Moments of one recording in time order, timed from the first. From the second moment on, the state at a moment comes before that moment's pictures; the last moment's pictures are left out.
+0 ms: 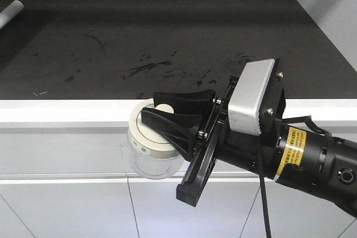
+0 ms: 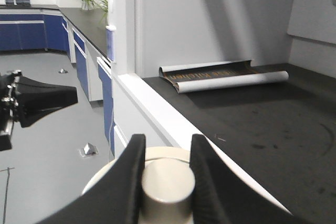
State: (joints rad) left arm -0.03 0.26 -0.13 0.09 -0.04 0.04; right arm 0.64 1.22 -0.68 -0.86 -0.67 0.69
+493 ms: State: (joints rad) left arm -0.03 0.26 -0.13 0.09 -0.04 0.04; right arm 0.64 1.22 -0.68 -0.86 -0.68 0.70
